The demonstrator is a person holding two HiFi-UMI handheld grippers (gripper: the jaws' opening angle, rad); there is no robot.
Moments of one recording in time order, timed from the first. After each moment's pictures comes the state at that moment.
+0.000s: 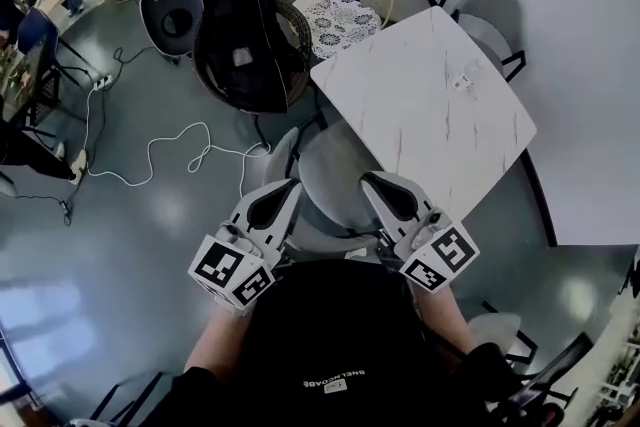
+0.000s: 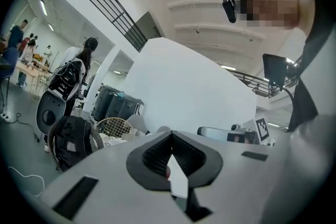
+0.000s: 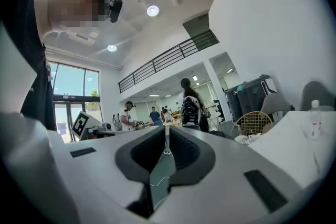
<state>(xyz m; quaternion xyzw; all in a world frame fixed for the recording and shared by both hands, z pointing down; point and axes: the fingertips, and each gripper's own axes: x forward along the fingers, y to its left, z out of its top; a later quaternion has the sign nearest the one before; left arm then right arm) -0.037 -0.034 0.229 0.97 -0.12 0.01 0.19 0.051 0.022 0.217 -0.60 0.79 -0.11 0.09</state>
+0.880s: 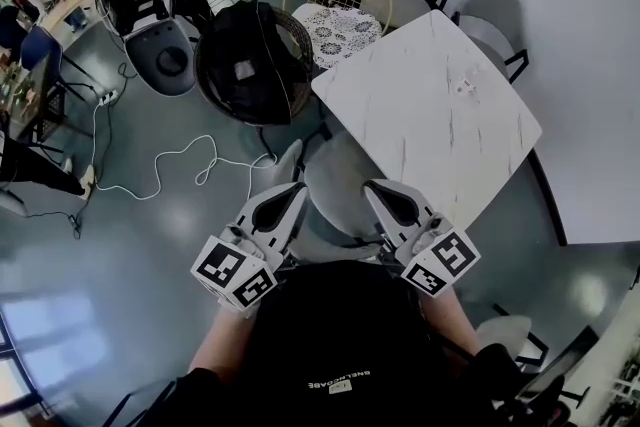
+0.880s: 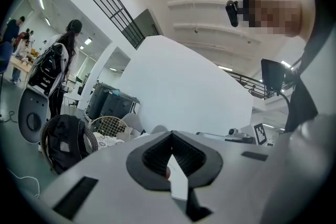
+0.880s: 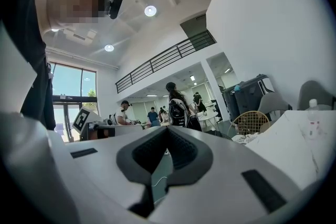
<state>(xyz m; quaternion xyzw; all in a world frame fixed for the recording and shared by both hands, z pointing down) -0.017 -0.046 0.222 0.98 -0.09 0.01 0.20 0.064 0.013 0.221 -0.61 0.78 -0.11 0.09</state>
